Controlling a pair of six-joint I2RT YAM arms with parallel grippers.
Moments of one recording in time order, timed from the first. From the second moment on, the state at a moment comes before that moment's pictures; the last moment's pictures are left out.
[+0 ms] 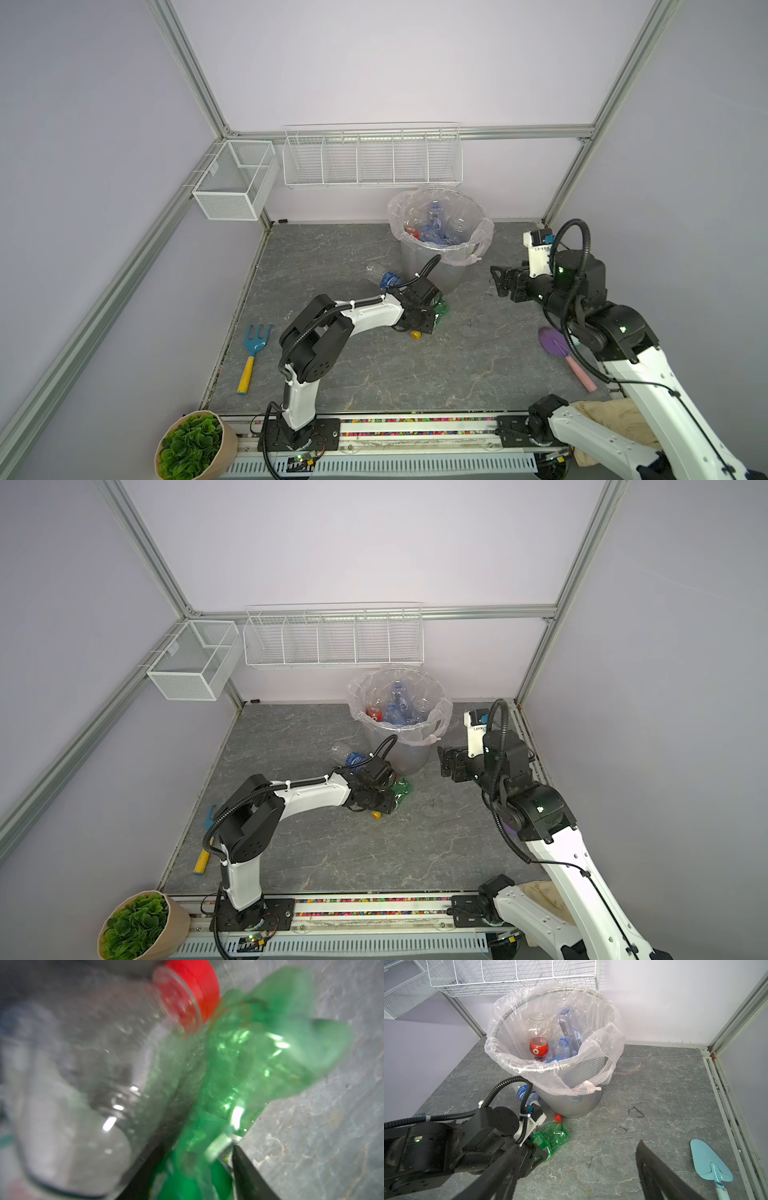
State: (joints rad) left arm -0.91 1.93 1.25 -0.42 0.07 -0.53; right arm 0.45 0.91 1.23 -0.78 0.10 0.21
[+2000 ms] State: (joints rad) left arm -1.01 1.16 1.21 -0.35 -0.15 -0.30; right arm 0.43 0.85 1.20 -0.78 0.16 0.25
